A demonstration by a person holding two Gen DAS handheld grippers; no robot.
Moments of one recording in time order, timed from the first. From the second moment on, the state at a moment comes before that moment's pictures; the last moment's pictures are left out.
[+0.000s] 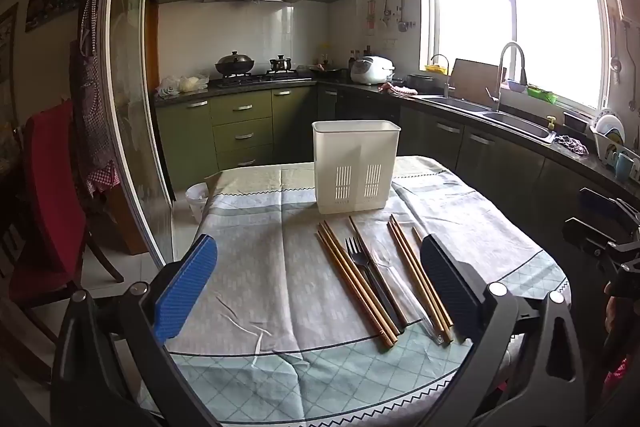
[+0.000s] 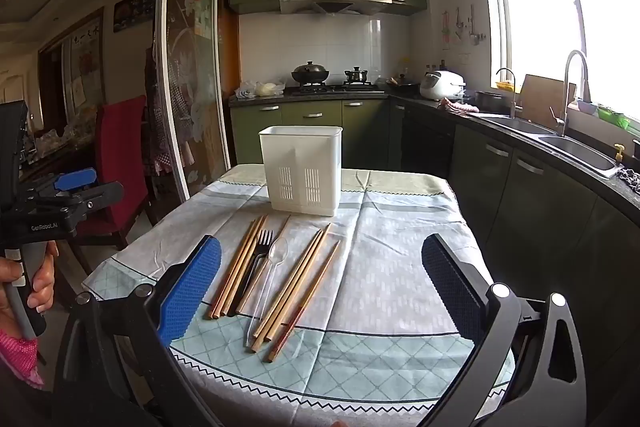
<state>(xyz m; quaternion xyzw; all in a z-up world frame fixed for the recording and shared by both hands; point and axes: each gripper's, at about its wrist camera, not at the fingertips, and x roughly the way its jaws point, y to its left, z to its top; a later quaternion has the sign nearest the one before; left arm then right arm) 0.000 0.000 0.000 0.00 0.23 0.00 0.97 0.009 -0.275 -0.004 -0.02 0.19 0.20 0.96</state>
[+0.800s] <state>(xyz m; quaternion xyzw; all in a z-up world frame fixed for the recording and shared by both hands) 0.000 0.004 0.000 0.00 0.23 0.00 0.97 0.010 -0.277 -0.003 -0.01 0.19 0.20 0.96</state>
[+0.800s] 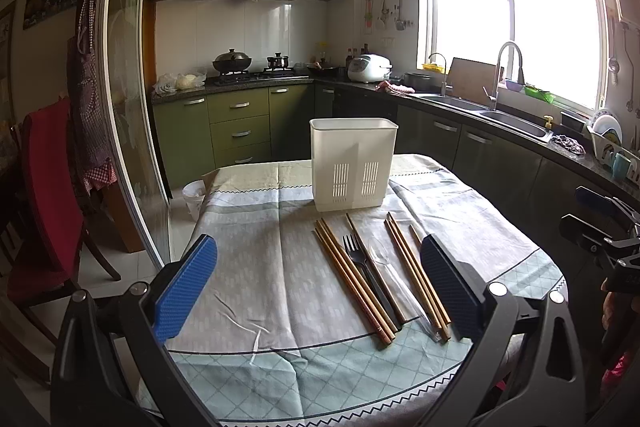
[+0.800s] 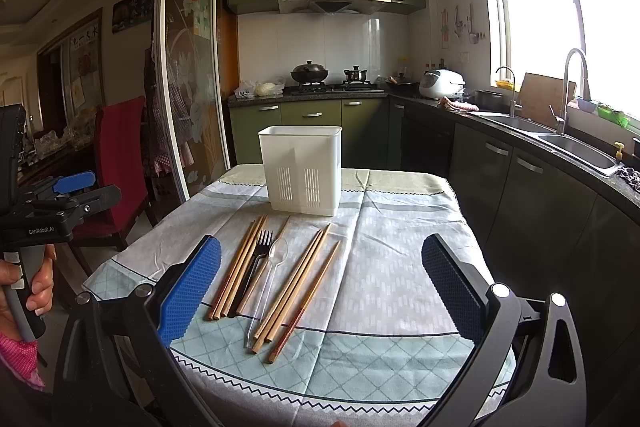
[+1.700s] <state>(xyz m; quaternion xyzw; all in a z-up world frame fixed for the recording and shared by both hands) 0.002 0.001 -0.004 -0.01 0.23 0.00 0.97 0.016 -0.273 -0.012 -0.02 0.20 0.20 0.96</state>
